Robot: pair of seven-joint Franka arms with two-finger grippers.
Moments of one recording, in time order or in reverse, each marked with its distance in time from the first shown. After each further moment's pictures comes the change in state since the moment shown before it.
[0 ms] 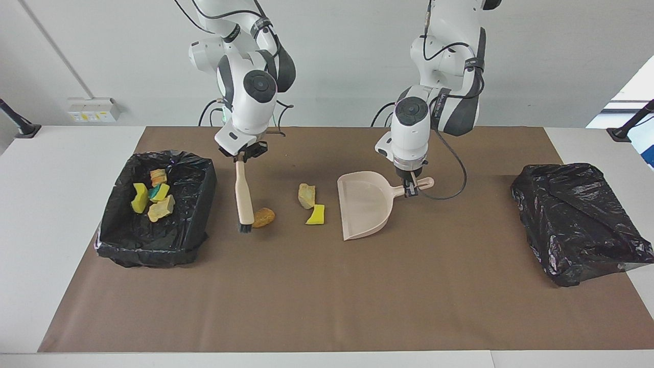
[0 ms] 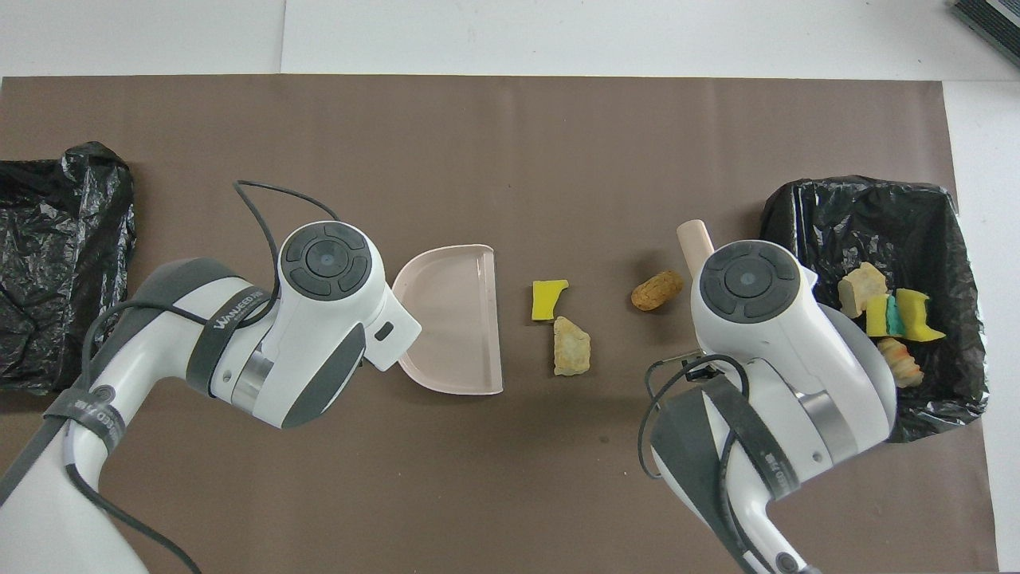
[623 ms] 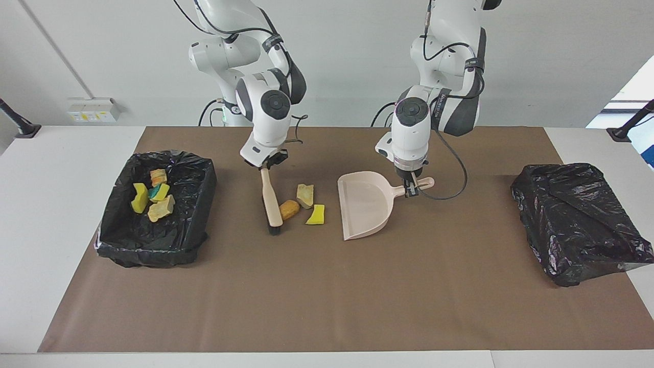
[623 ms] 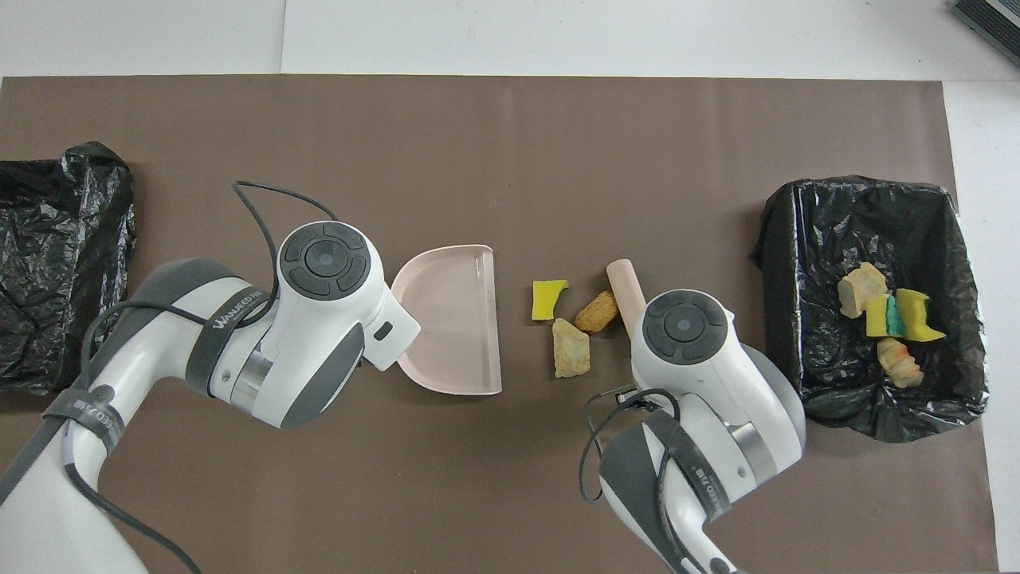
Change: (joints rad) left arm 0.000 0.000 0.004 -0.002 0.000 0.000 -0.003; right arm 0.123 0.036 0.014 -0.119 0.236 0.223 0.021
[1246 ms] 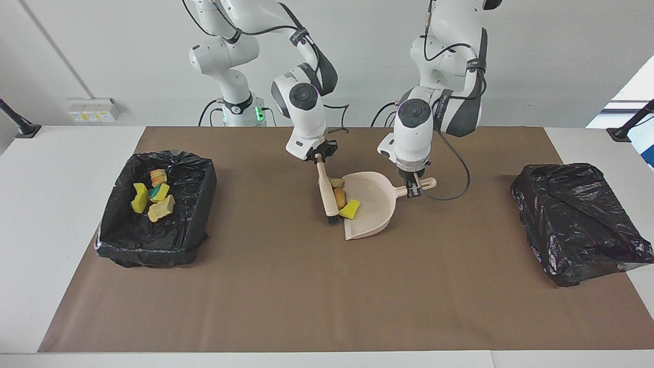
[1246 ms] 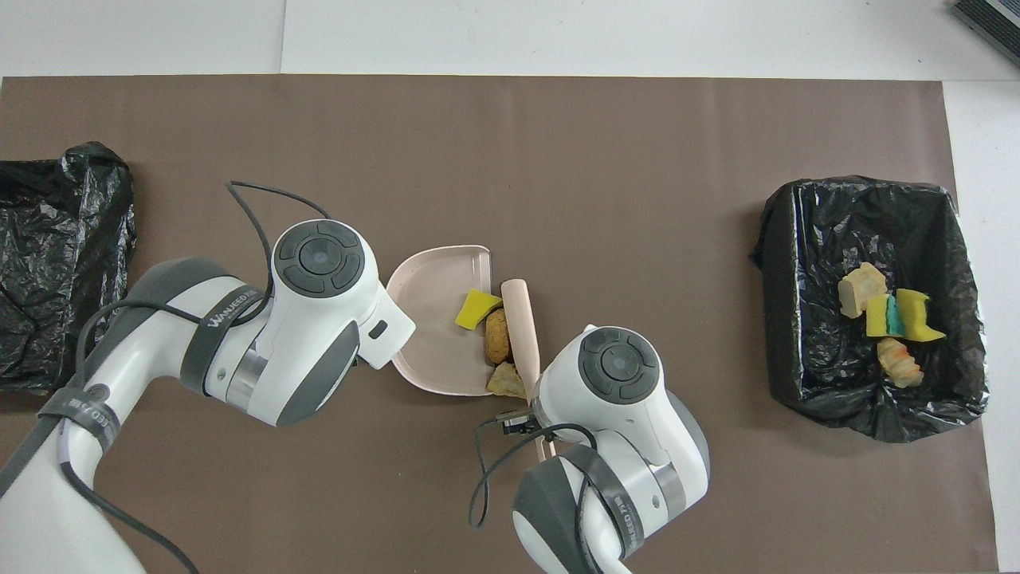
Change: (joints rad) left arm 0.000 0.000 0.009 -0.005 0.003 -0.002 0.000; right arm 0.152 0.051 0.002 0.025 0.375 0.191 0.035
